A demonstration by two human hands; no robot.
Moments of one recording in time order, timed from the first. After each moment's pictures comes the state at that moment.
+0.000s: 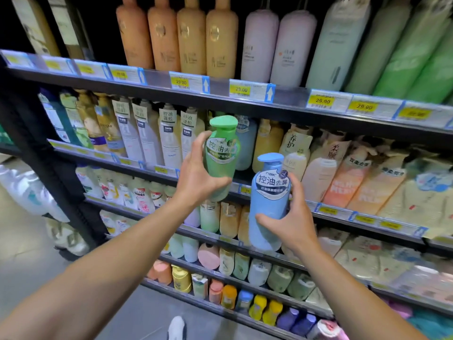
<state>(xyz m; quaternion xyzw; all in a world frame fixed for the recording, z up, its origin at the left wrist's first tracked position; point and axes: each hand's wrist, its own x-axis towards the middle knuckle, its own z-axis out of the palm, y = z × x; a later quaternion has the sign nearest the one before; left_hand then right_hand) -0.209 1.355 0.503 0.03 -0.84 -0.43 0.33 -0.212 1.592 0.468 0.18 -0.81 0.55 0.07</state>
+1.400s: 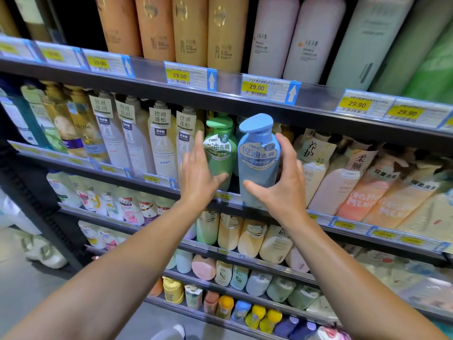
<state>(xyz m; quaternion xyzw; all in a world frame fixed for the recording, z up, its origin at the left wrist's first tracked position) -0.296 1.324 0.465 0.13 -0.87 -0.32 0.34 -0.287 1.517 0.497 0.25 -0.82 0.45 0.27</state>
